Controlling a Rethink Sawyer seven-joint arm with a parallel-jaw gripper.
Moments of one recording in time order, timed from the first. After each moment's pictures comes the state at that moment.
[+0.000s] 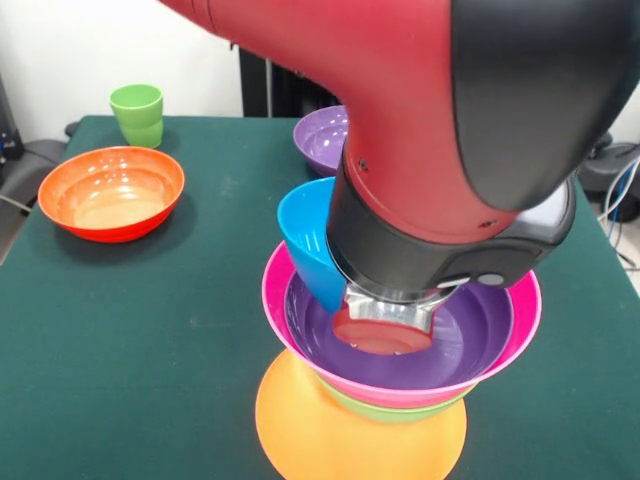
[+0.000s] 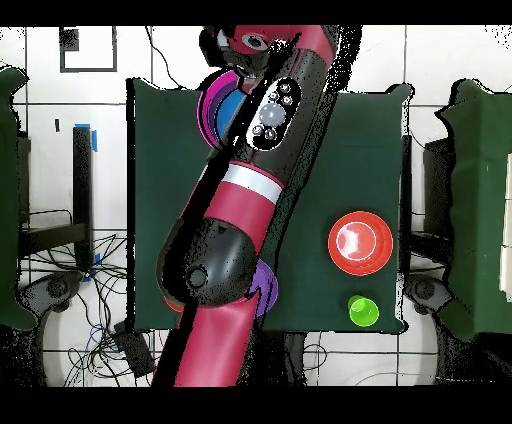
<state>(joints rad) -0.29 0.26 -1.76 0.14 1.52 1.62 3.04</state>
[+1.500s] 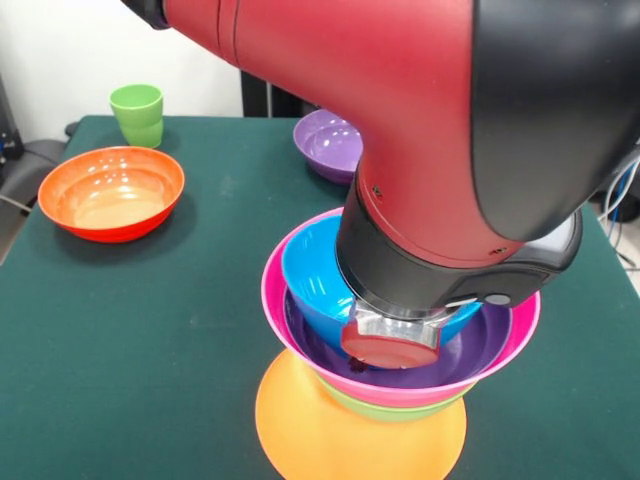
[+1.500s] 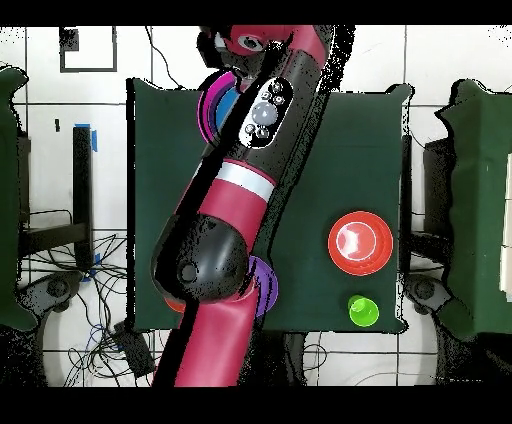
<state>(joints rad) -0.29 0.27 -1.83 0.15 1.58 1.62 3.04</state>
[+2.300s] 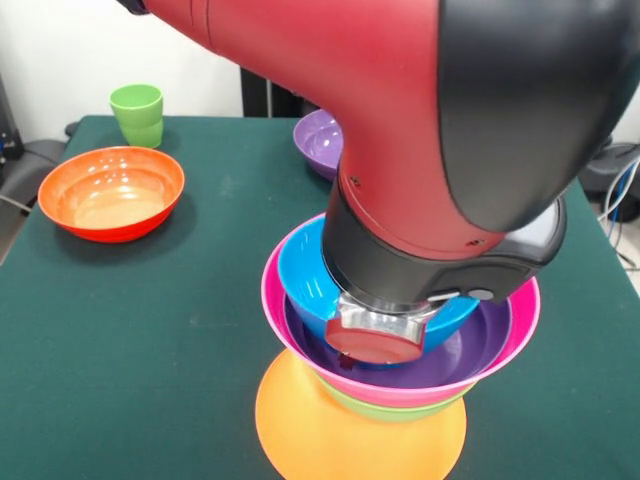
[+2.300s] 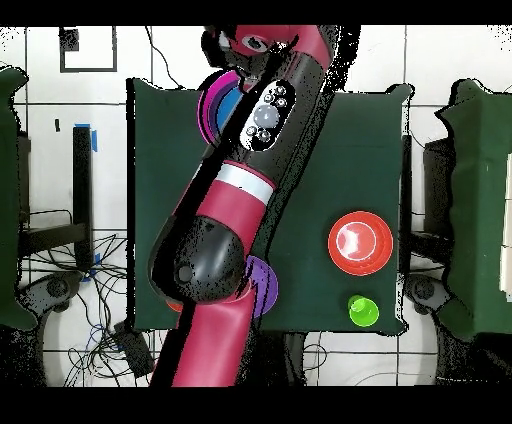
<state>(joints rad) -0.27 0.27 -1.81 0.20 1.57 1.62 3.04</state>
